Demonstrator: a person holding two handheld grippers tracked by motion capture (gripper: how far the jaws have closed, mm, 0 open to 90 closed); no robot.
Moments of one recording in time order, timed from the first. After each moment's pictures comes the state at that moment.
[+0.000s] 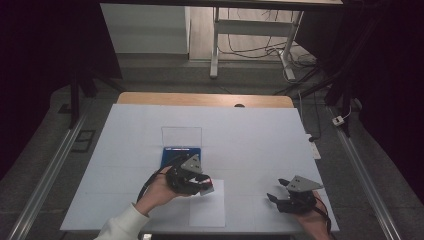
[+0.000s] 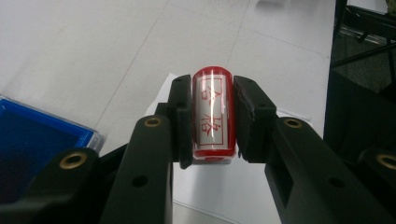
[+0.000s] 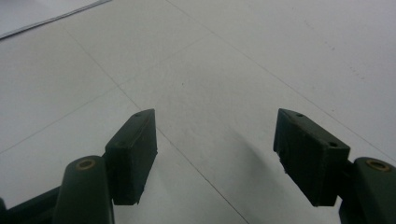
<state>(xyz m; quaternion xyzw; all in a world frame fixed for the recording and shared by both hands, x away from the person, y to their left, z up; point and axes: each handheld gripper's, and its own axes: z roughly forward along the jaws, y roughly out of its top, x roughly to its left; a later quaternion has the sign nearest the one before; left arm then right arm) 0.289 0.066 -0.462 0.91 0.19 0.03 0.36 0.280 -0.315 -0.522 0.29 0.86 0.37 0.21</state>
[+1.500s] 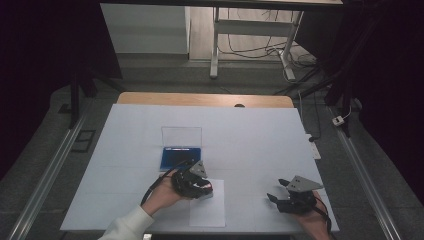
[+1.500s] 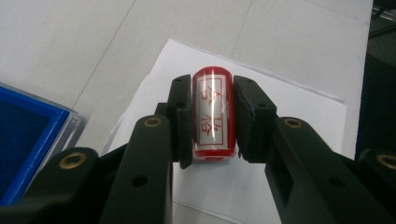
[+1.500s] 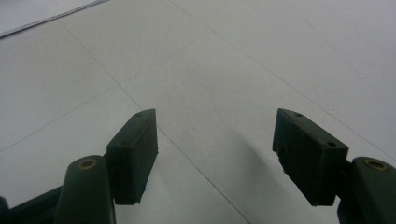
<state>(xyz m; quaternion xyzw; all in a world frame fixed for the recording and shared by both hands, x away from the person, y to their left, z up) 0.296 0.054 -0.492 0.93 0.20 0.02 0.32 0.280 -0.316 -0.522 0.29 0.86 0.37 0.20</state>
